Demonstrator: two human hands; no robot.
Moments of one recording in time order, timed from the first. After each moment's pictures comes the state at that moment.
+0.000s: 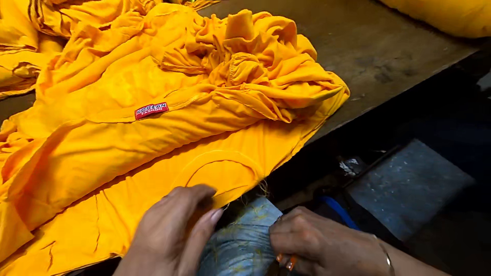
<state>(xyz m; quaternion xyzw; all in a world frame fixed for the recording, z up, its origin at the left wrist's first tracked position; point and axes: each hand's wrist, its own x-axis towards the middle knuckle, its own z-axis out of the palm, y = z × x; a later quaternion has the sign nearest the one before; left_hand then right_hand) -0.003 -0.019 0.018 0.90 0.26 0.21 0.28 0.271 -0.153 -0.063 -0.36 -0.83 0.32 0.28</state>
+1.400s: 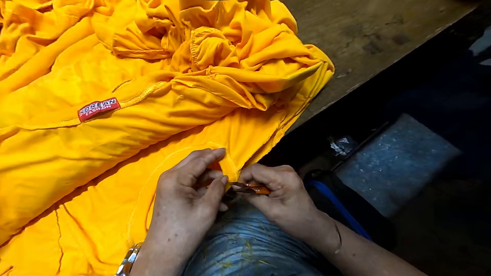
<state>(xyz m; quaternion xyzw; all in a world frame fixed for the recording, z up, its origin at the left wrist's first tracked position) 0.086 -0.020 -0.002 0.76 0.35 0.27 0.48 0.250 -0.116 -0.061 -0.57 -0.57 0.26 0.53</state>
